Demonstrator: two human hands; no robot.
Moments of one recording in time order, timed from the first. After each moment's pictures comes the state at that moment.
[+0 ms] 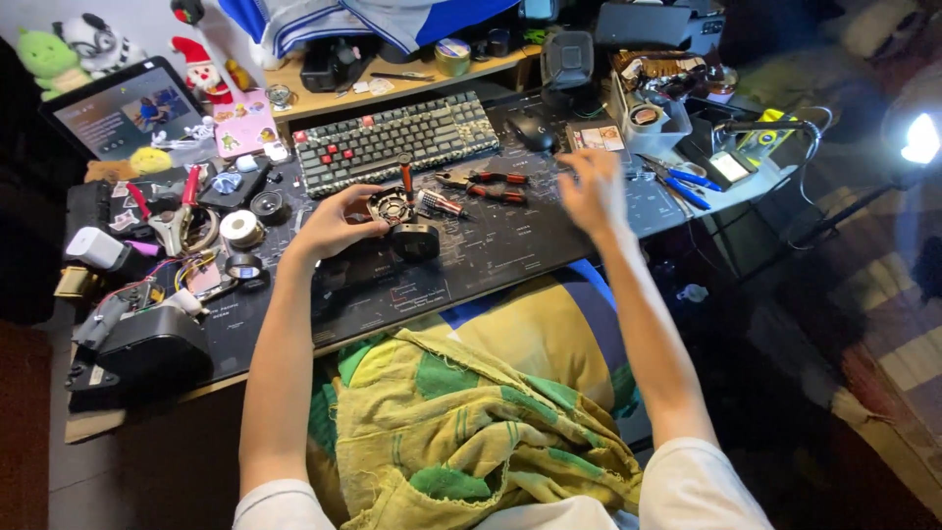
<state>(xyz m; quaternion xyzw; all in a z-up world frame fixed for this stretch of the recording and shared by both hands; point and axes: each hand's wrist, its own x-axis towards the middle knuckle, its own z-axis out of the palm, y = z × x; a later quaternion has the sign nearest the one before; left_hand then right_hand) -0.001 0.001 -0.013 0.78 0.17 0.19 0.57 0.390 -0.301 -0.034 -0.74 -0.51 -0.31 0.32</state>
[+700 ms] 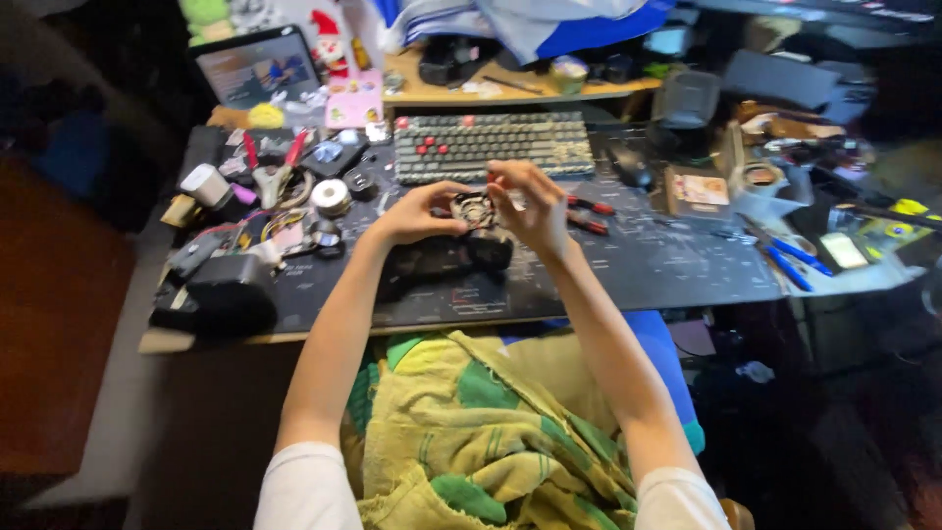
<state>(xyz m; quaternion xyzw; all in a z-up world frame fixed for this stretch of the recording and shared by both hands) 0.004 0.016 -0.033 0.77 0.15 0.21 0.59 0.201 -0.146 0.027 -0.37 -0.66 -0.19 0.62</state>
